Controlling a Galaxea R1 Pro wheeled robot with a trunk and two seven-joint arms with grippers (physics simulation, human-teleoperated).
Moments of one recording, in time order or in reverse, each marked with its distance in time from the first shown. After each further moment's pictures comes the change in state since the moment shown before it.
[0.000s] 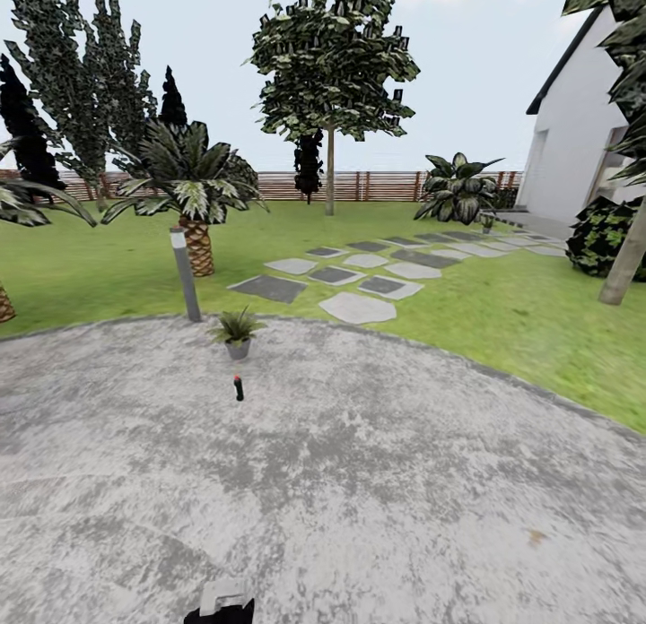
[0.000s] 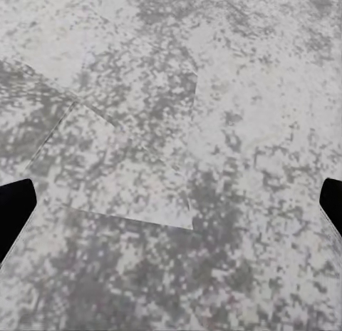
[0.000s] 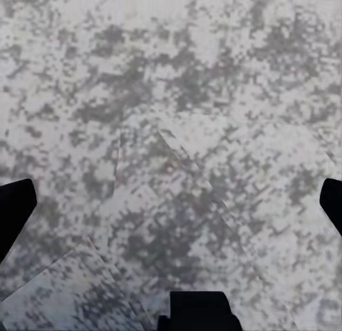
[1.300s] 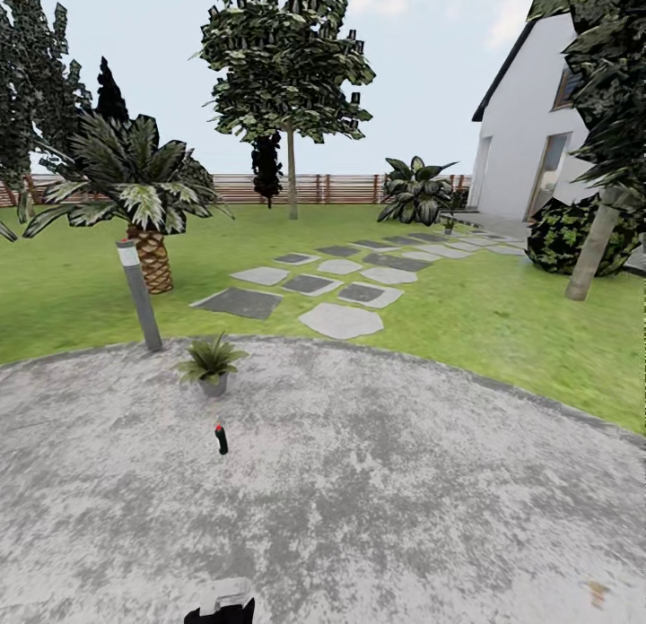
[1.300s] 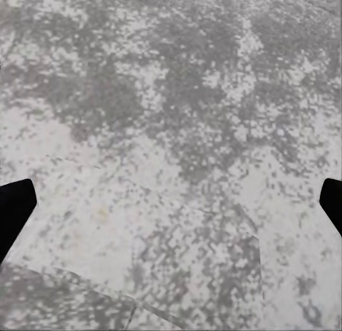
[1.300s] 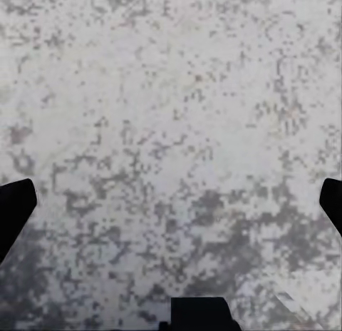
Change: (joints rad) left arm 0.000 0.000 0.000 0.000 0.000 0.000 0.000; right arm 0.000 -0.003 -0.004 -0.004 -0.010 0.000 0.006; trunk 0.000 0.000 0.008
